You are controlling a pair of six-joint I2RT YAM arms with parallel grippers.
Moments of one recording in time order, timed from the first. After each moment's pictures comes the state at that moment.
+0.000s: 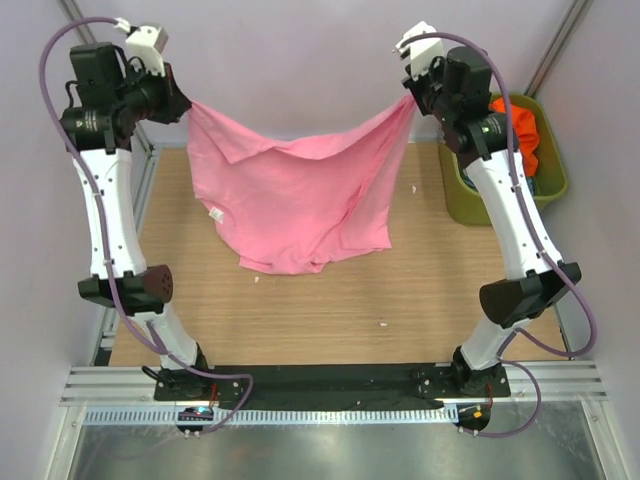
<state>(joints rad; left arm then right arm) 0.09 1.85 2.48 -1.07 0.50 0.13 0.30 1.73 2.11 -0.55 0.08 -0.52</state>
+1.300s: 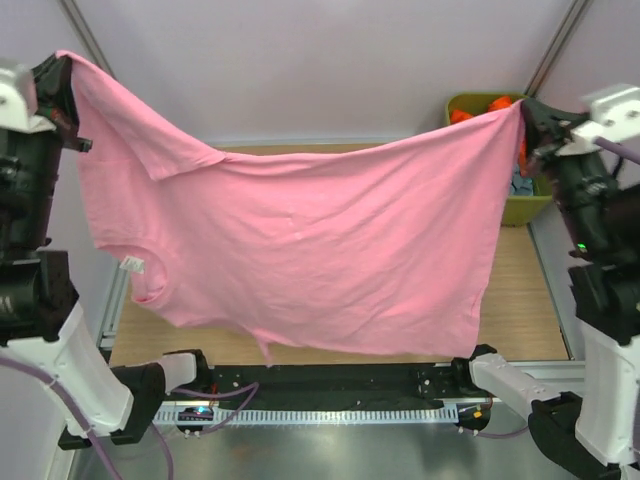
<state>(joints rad) 0.09 1.24 2.43 -0.66 0.25 0.24 0.23 0.99 1.91 -0.54 -0.03 -0.35</state>
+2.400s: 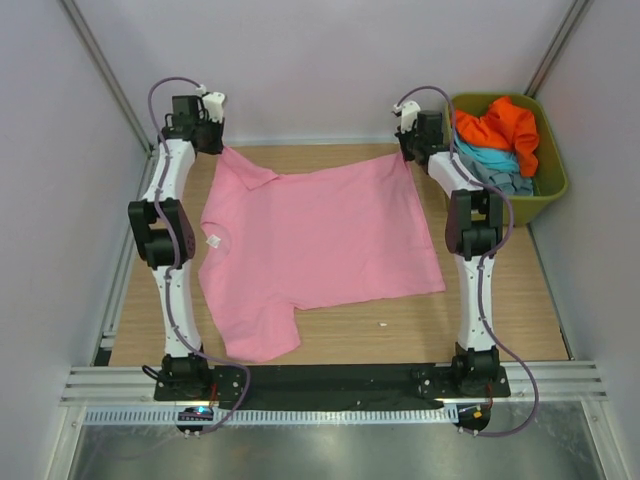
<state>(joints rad) 0.04 2.33 2.21 -0.58 0.25 0.26 0.10 2.45 2.07 -0.14 -0.11 -0.33</state>
